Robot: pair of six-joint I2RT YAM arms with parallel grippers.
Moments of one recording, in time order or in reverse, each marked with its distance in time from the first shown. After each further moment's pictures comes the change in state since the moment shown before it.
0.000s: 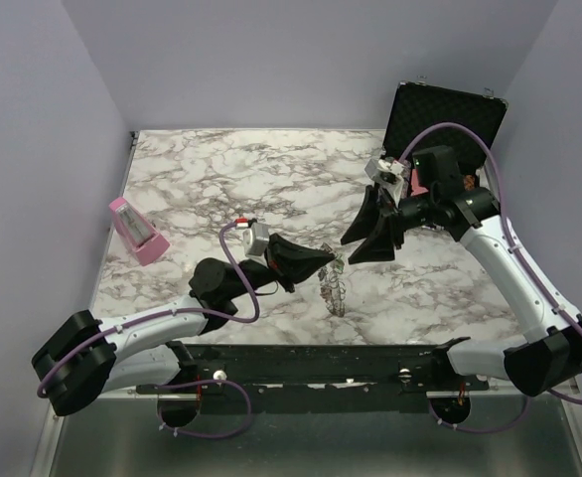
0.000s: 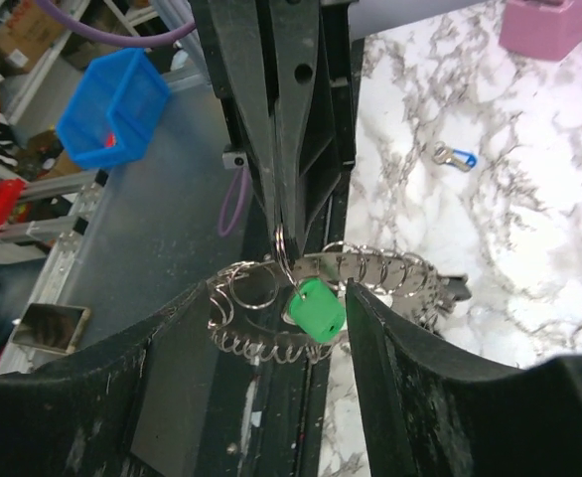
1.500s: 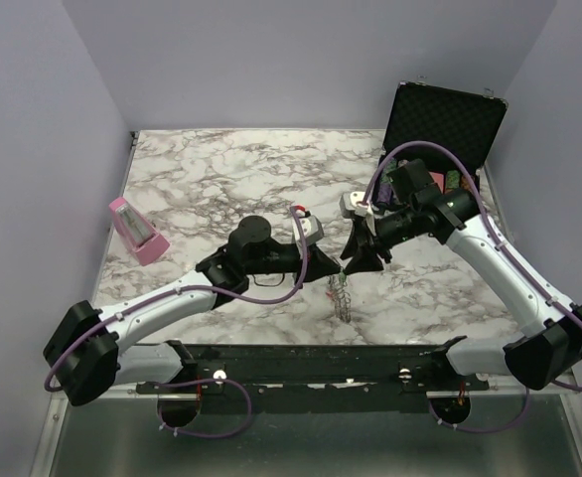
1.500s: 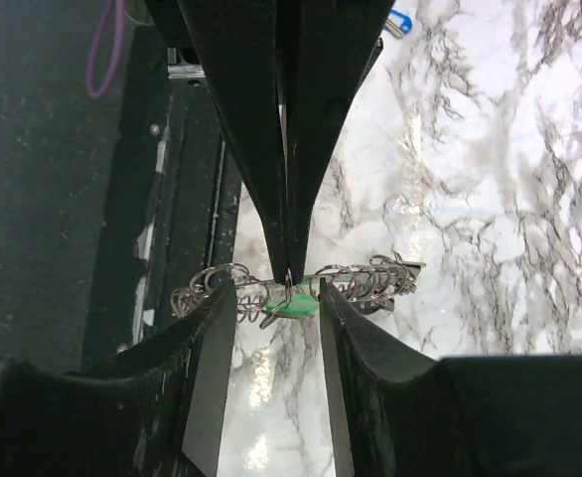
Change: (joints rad) left arm 0.044 0.116 0.318 -0.830 0.240 0.311; right arm 0.130 0.035 -0.014 -0.207 0.406 -0.403
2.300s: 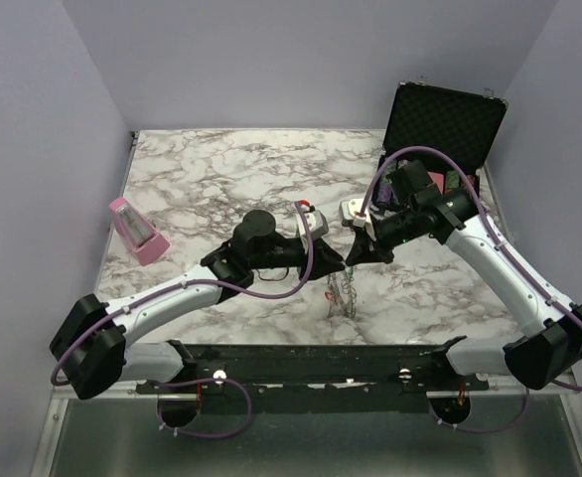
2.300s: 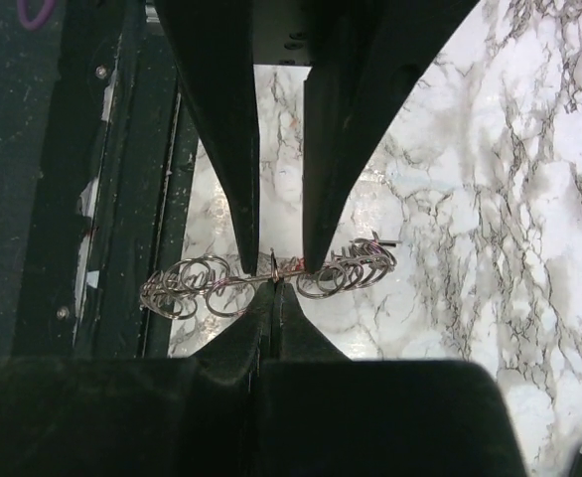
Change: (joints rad) left arm 0.011 0.019 0.031 0.008 -0.020 0.033; right arm 0.006 0.001 0.002 -0.032 0.082 -0.135
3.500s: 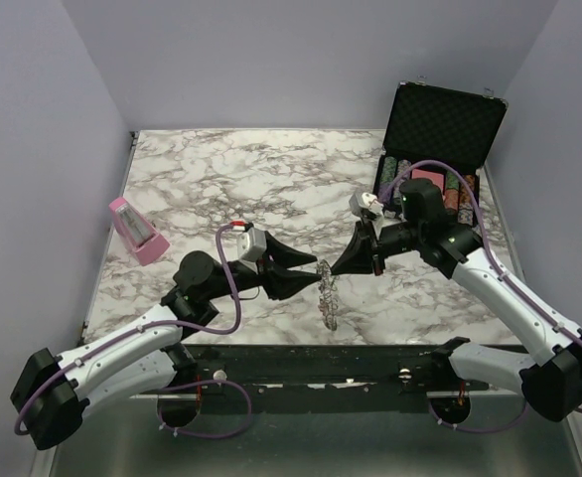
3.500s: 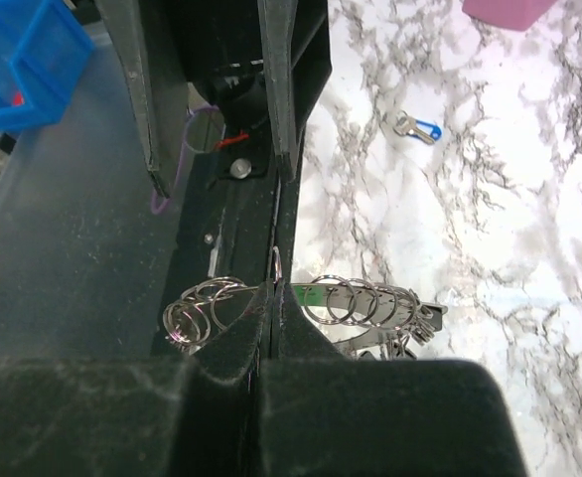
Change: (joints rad) left arm 0.012 -0.365 -0.320 0.406 -0.061 -0.238; right arm 0.000 -0.190 -0.353 0.700 -0.299 0.710
